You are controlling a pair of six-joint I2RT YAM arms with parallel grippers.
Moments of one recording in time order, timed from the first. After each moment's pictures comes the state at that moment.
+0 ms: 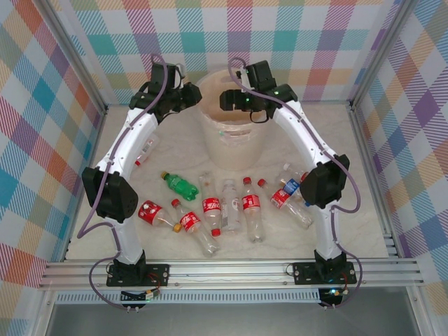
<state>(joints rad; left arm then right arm) -0.29 1.89 1.98 -0.66 0.21 -0.54 0.49 2.13 2.33 -0.88 -0.15 0.30</state>
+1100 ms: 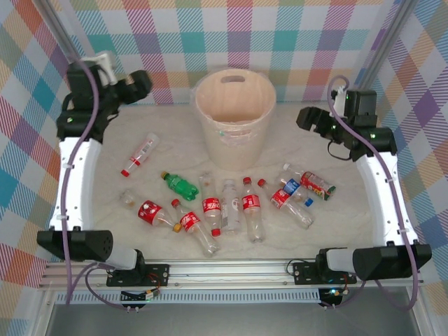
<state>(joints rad) 0.05 1.45 1.79 -0.71 0.15 -0.34 0.05 1.27 1.50 -0.90 -0.26 0.36</state>
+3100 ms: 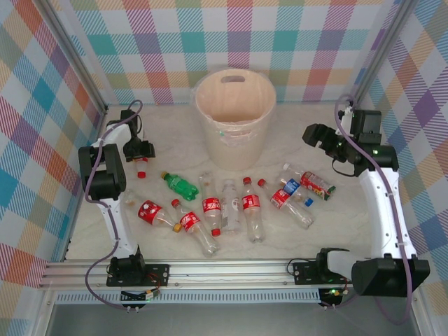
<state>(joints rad) 0.12 2.17 1.67 -0.85 0.01 -0.07 -0.04 1.17 1.32 -0.89 -0.34 0.41</state>
